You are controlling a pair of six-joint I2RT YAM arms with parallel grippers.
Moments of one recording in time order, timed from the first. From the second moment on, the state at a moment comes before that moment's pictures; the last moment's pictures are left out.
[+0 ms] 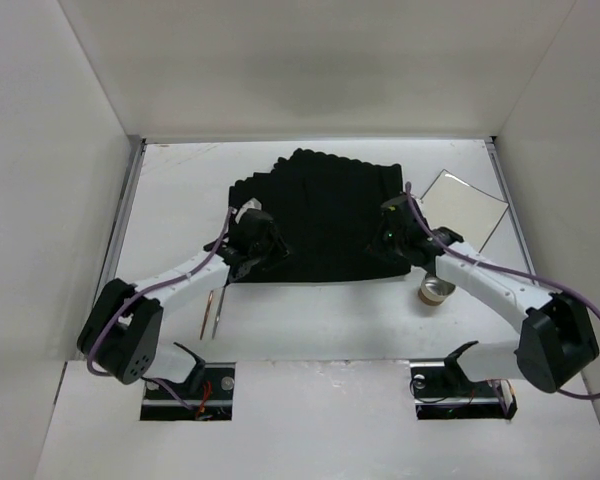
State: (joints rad) left arm -0.56 1.36 0.76 -0.14 -0.02 -1.00; right arm 0.53 1.33 0.91 -0.41 0.12 0.92
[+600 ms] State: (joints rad) left arm -0.46 1.42 0.60 -0.05 -0.01 -1.01; right arm 0.58 1.46 0.68 -0.16 0.19 1.10
